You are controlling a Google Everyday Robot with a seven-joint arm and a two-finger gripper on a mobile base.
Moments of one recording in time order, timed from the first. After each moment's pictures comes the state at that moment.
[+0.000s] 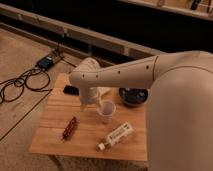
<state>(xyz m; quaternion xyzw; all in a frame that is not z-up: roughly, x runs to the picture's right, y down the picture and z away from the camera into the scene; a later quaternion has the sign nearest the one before) -0.065 0.108 0.752 -0.23 0.23 0.65 0.69</state>
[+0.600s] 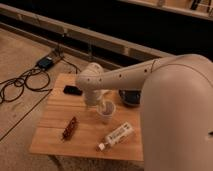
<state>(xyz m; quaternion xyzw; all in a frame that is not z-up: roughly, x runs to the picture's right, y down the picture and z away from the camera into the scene) -0.051 0.118 0.791 -0.22 0.22 0.65 0.70</state>
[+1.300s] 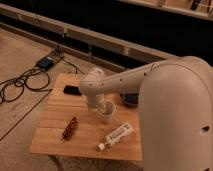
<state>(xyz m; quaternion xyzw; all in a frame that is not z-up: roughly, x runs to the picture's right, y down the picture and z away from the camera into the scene) -0.046 0.133 0.807 -0.22 0.21 0.64 0.70</state>
